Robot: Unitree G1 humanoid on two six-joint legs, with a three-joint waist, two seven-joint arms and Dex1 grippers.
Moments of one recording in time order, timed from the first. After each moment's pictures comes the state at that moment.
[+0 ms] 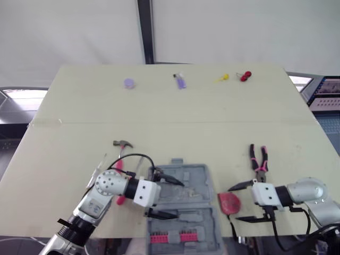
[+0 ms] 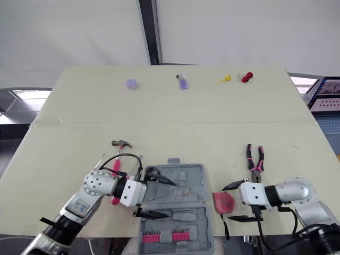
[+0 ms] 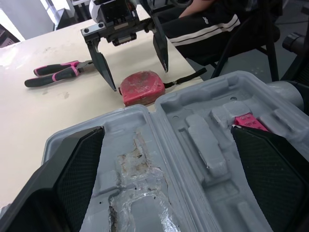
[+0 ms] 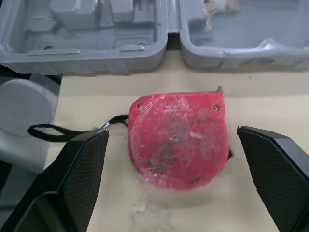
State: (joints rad) left arm -0.22 0.53 -0.34 -0.07 -0.15 -0.27 -1.16; right arm -0.09 -0.88 0.14 0.22 0.16 -0.42 1.39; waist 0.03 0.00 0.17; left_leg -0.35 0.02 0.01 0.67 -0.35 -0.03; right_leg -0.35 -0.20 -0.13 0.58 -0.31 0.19
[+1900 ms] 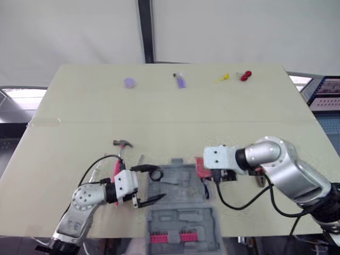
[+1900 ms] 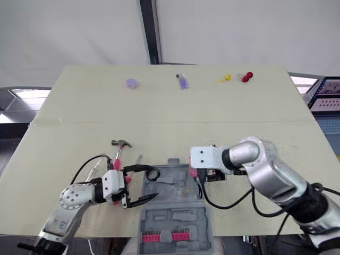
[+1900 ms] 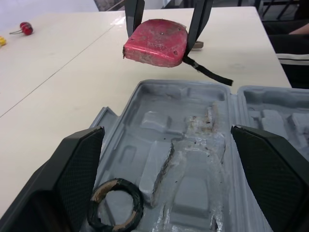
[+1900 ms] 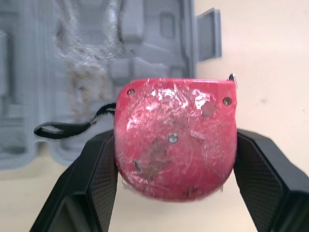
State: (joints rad) left arm 0.03 0.51 -0.10 -0.15 -0.24 -0.17 -0.90; right arm -0.63 -0.88 0.55 -0.51 -0.15 0.80 1.15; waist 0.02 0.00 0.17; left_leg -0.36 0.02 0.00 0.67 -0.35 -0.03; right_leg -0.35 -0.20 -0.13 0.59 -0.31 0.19
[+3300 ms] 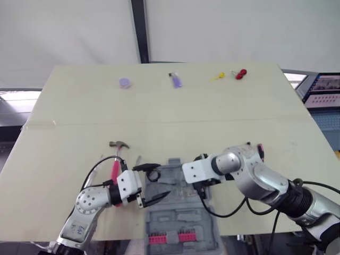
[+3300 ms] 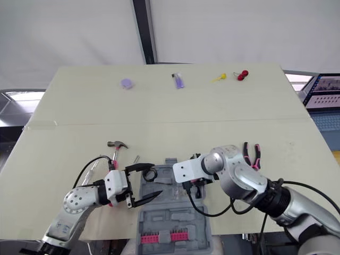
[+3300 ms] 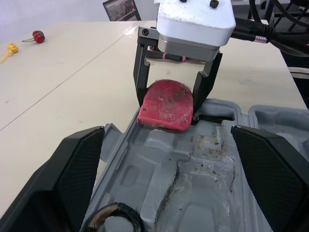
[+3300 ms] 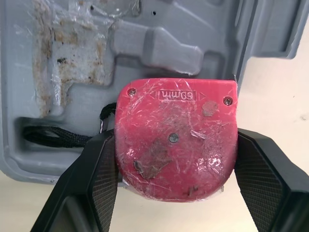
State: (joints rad) left arm 0.05 0.48 -0.13 -0.21 -0.23 -0.14 -0.83; right arm -0.70 -0.76 0.82 -0.38 -0.45 0.70 1.18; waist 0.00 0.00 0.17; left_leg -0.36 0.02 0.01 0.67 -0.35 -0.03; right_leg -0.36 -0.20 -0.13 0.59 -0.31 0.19
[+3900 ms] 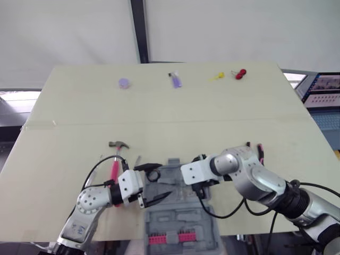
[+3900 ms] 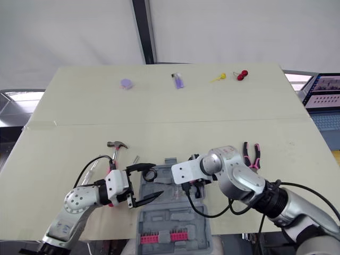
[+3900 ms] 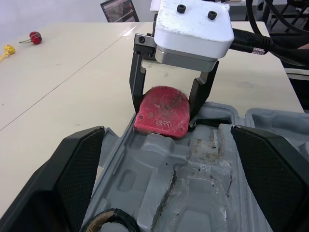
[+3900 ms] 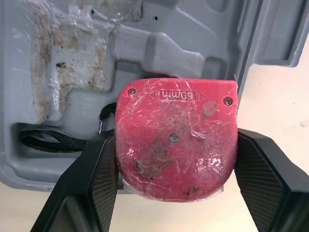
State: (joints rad) left arm 0.05 0.48 -0.14 -0.23 -0.23 -0.12 -0.83; right arm -0.69 -0.73 0.81 -0.36 -0.48 0.67 1.19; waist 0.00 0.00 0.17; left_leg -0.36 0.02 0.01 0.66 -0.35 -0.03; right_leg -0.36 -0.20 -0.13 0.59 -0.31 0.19
